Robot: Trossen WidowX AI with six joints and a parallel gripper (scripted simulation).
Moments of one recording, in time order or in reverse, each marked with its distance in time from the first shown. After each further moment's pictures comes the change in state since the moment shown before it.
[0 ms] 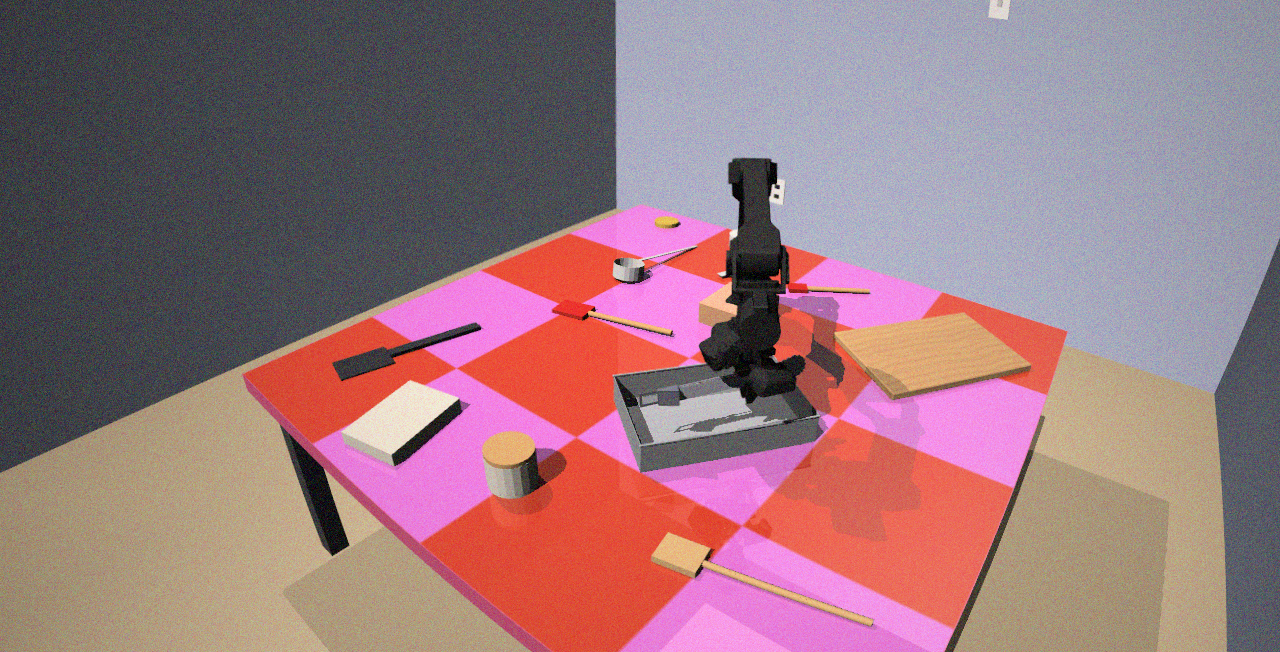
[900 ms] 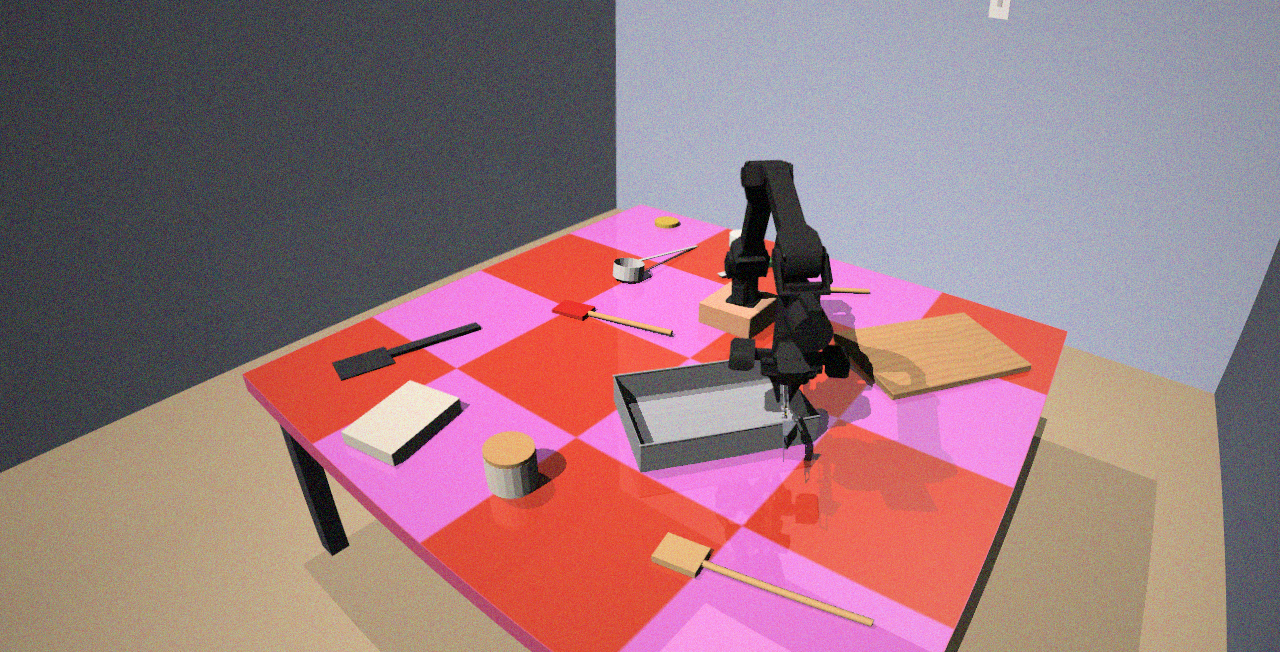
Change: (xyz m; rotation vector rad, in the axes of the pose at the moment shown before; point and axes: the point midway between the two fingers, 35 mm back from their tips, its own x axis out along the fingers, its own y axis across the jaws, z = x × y) arm 0.000 0.024 -0.055 -1.087 0.005 0.003
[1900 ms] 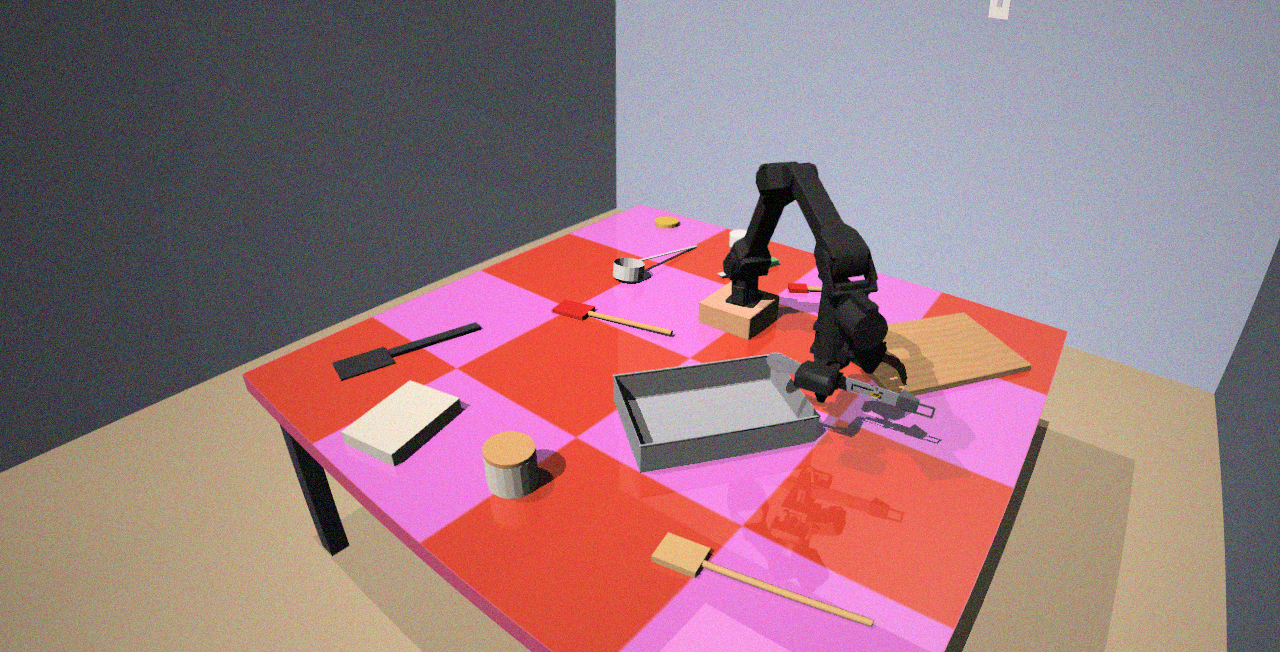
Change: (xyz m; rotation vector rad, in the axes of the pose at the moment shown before) arm -0.001 0.067 -0.014 -1.211 -0.001 0.005
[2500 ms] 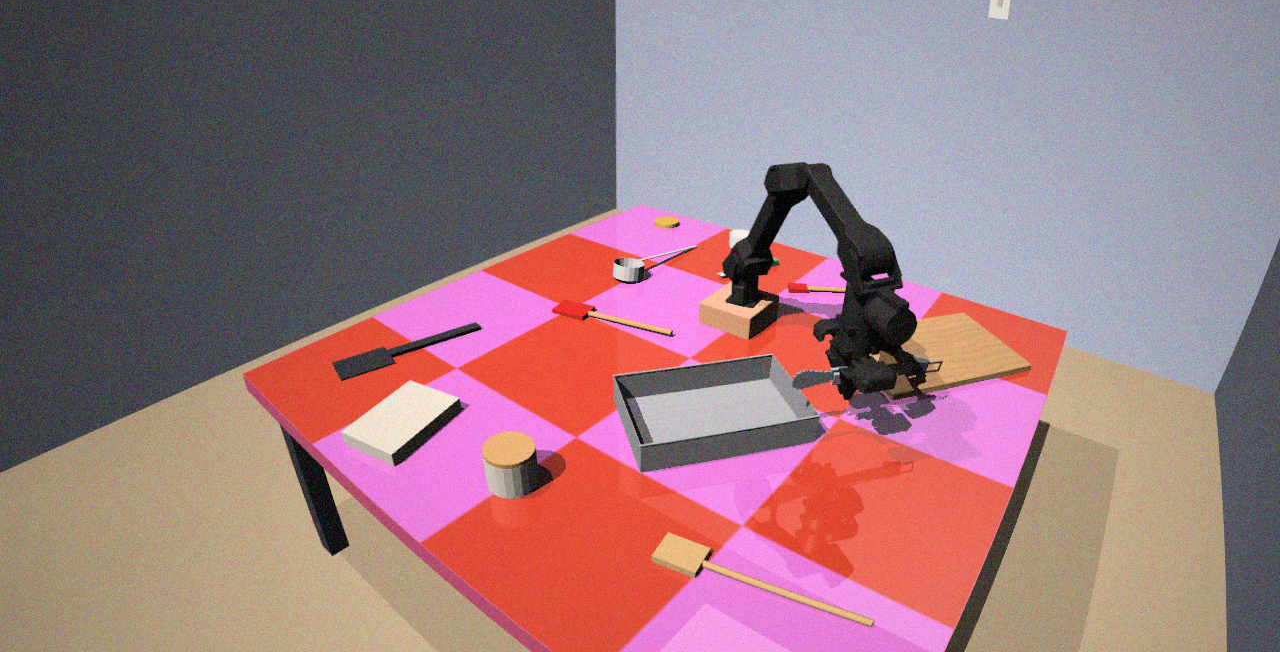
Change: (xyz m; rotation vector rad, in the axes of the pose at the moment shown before) arm 0.000 0.026 0.032 -0.726 -0.002 0.001
